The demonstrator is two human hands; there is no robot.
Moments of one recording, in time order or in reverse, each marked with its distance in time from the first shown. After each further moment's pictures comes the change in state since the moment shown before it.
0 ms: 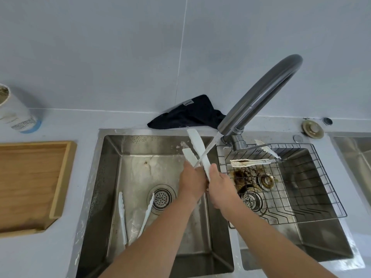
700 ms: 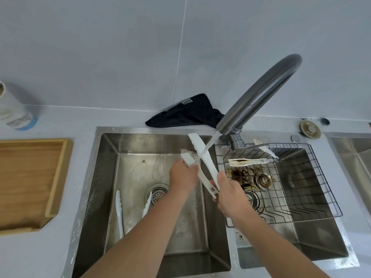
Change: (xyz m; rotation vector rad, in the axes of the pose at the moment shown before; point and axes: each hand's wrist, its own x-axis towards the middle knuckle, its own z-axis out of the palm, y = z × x) left_hand 0.019 -0.012 -0.009 -0.050 0.086 0.022; right_hand -0.011 0.018 -0.022 -0.036 -0.040 0.052
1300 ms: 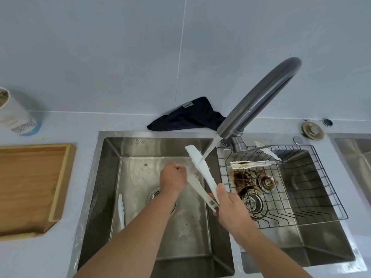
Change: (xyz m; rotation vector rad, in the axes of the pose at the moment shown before) left_hand 0.025 -0.015 -0.024 0.266 0.047 0.030; right_hand -0.009 0.022 0.007 -0.073 -0.001 -0.018
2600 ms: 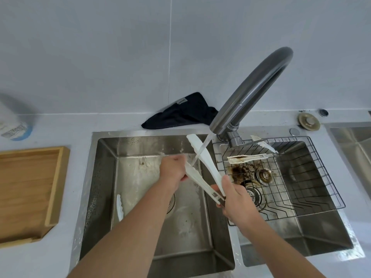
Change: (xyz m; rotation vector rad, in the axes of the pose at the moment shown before) left_hand -0.002 0.031 -0.003 -0.432 -0.142 -0.211; right_hand -0.004 -0.007 -0.019 0.108 -0.027 -0.008
